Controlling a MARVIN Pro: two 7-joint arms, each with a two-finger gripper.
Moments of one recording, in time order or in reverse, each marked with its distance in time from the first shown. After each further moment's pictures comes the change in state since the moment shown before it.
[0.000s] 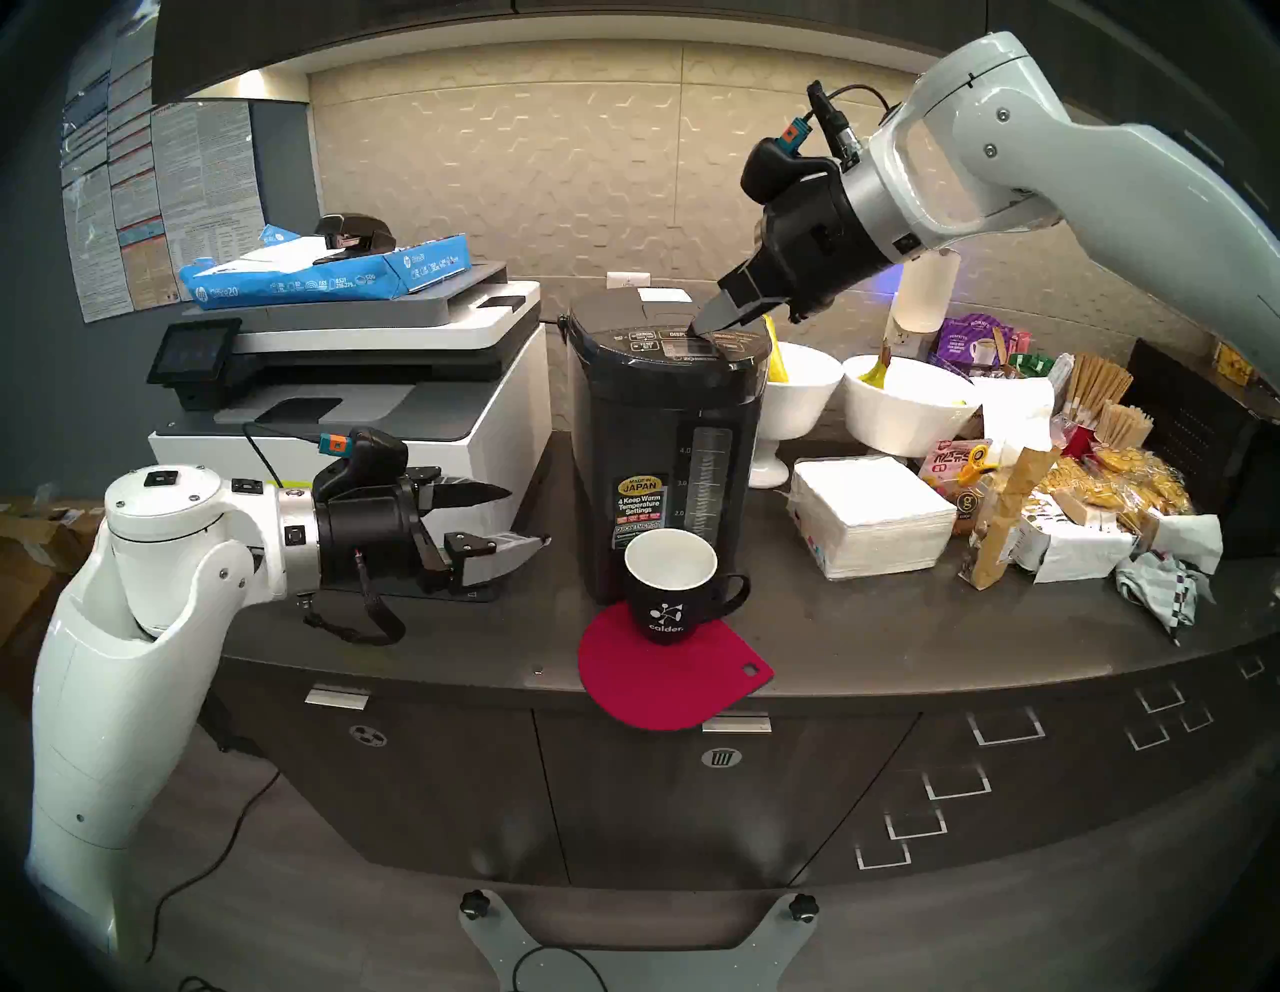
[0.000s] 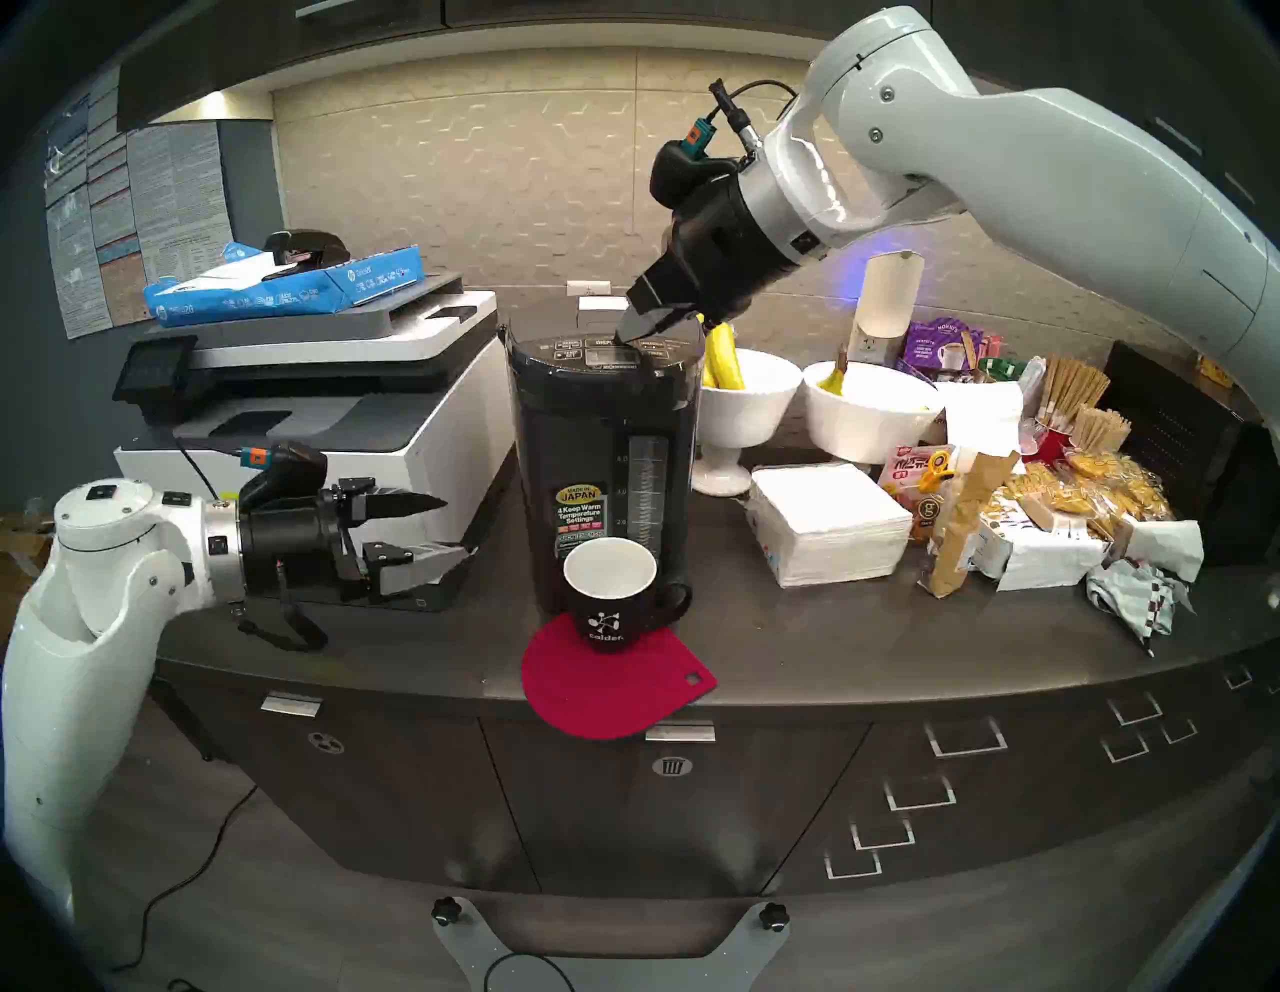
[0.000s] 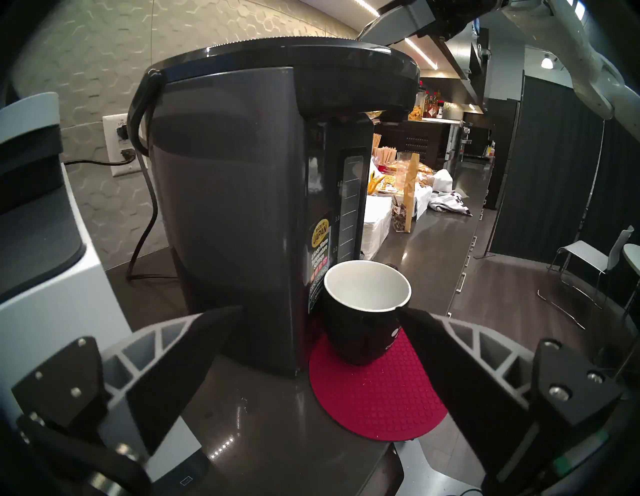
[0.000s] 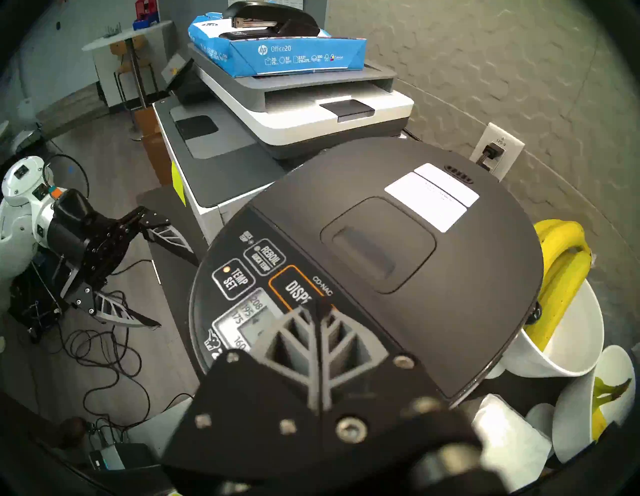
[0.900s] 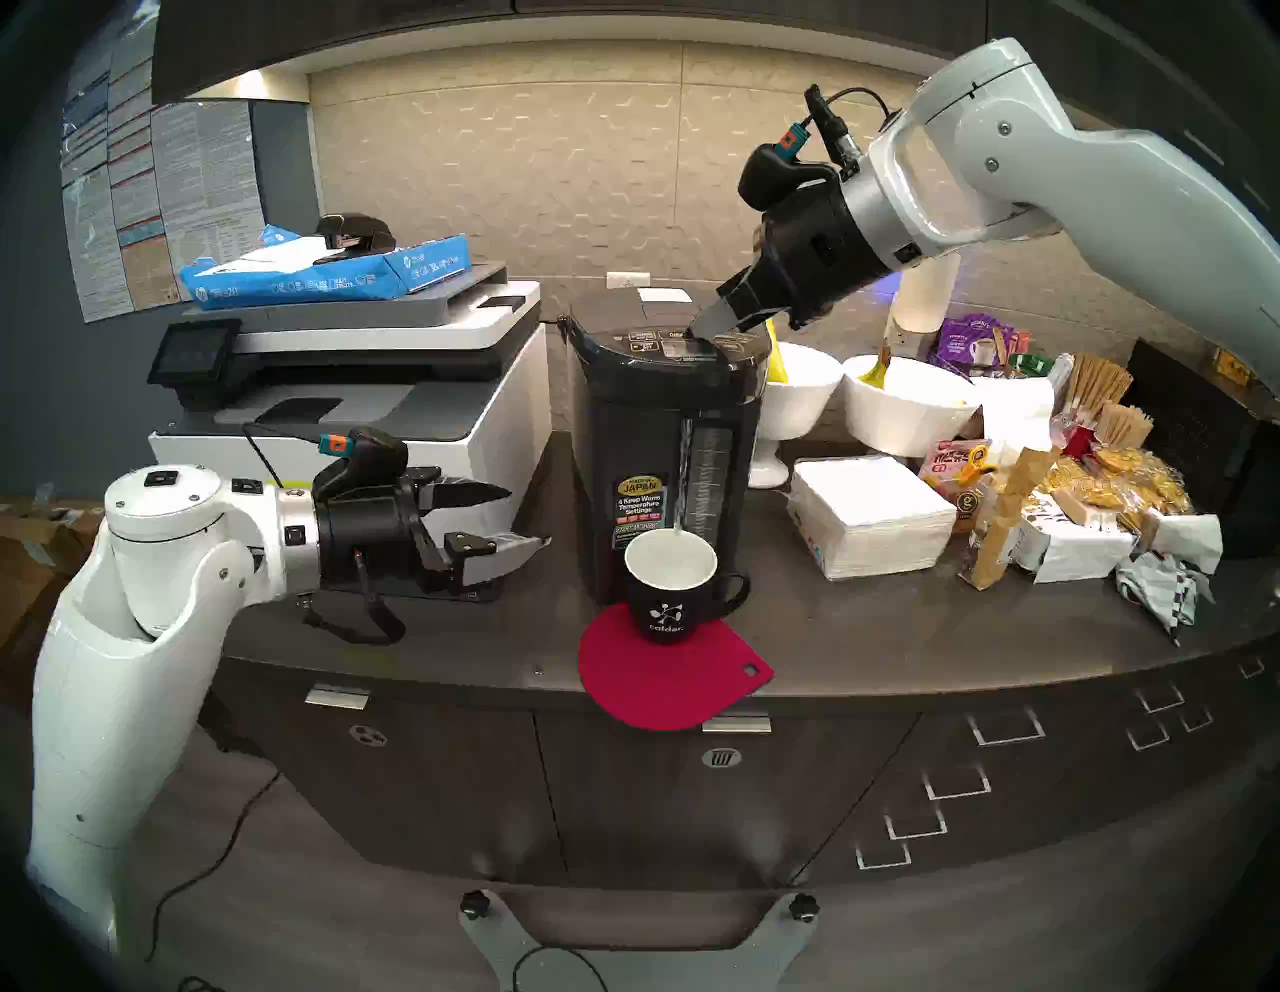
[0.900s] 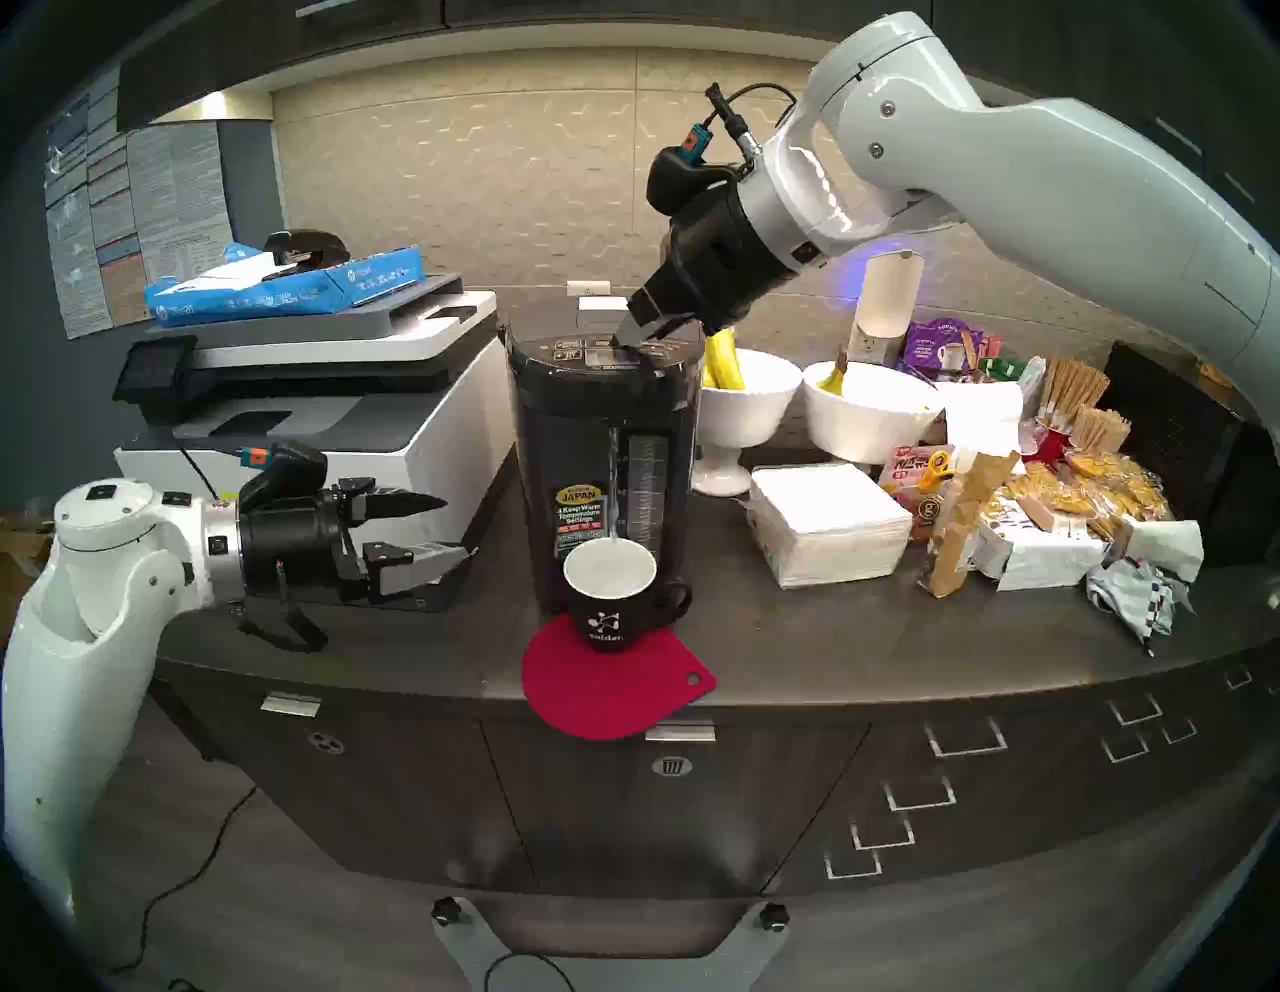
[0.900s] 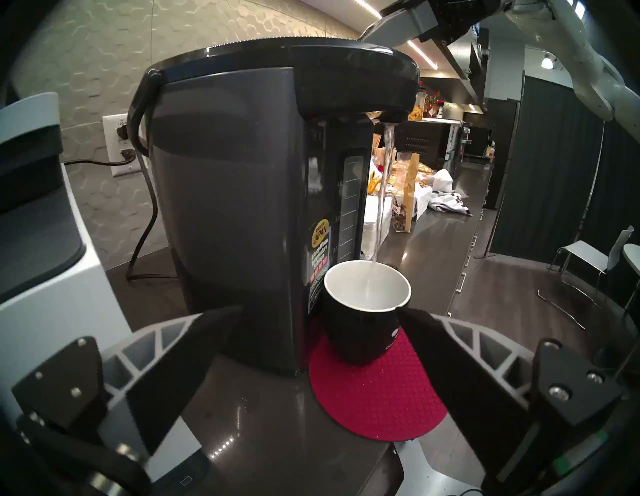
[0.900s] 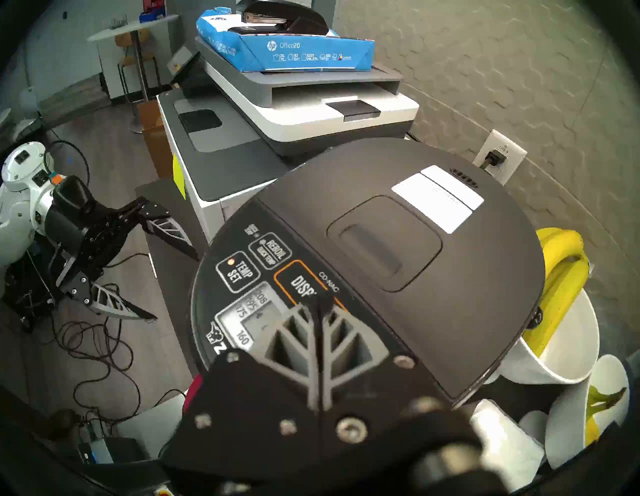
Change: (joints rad) left arm 0.000 0.000 0.000 0.000 0.000 0.000 0.000; right arm -0.005 0.009 -0.001 -0.018 -0.048 -0.007 0.025
